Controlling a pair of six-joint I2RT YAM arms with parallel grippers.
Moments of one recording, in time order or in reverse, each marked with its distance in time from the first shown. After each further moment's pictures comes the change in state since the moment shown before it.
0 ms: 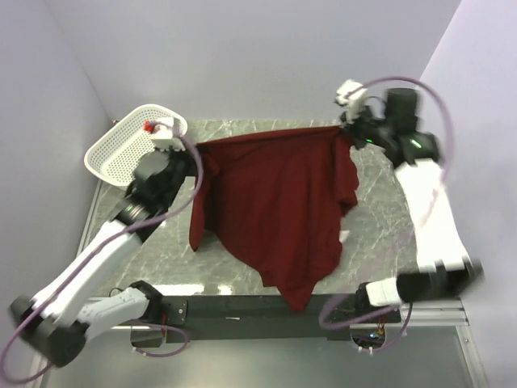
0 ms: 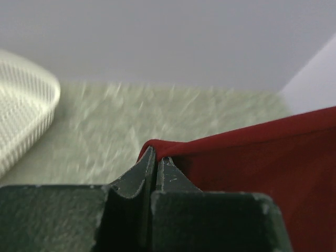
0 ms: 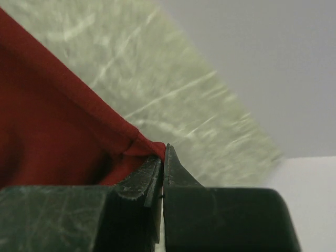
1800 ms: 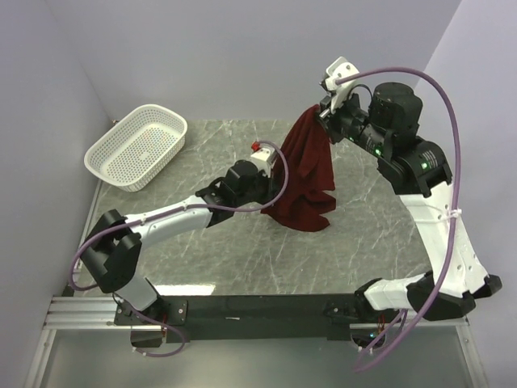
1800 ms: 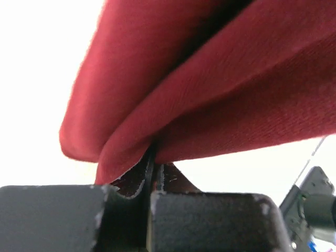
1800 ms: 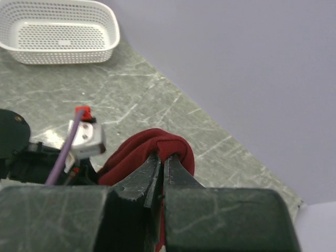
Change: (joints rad) left arm -0.246 0.631 0.042 0.188 0.395 -0.137; right arm 0.409 0.019 0.233 0.046 0.286 0.318
